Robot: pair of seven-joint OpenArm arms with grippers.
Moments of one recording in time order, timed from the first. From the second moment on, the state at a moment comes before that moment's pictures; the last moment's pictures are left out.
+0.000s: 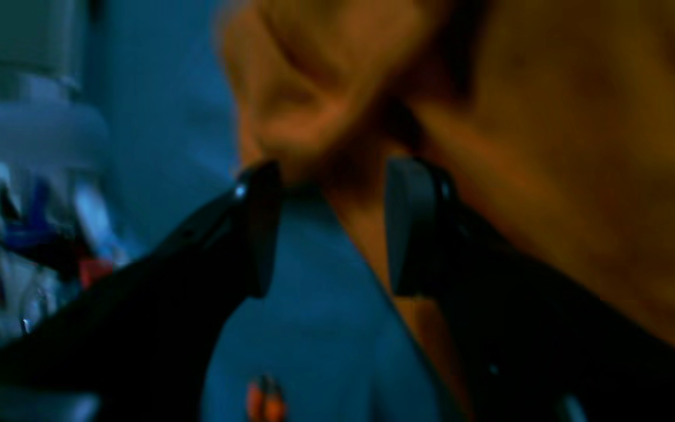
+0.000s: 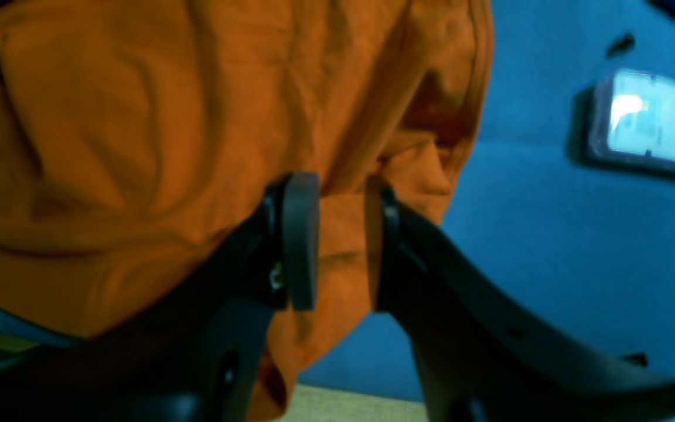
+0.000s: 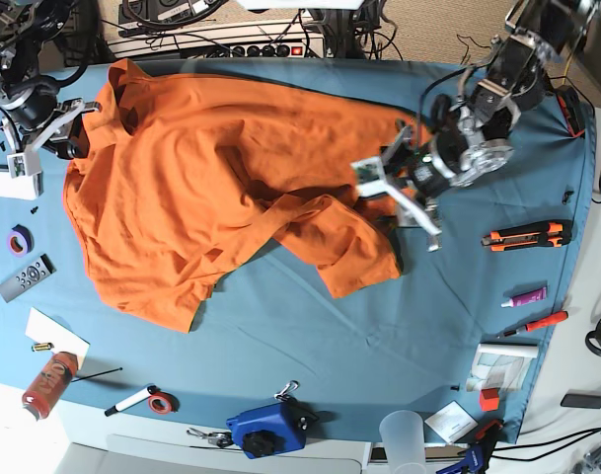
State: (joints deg) left arm 0.8 -26.4 28.3 109.6 19.6 -34.7 24.7; right arm -20.0 16.7 49.7 113.8 45.2 38.1 -73.2
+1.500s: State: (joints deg) left arm -32.1 -8.9 42.4 74.6 14.3 -16.3 27.7; right arm -20.0 16.7 49.7 113.8 43.8 38.1 -71.8
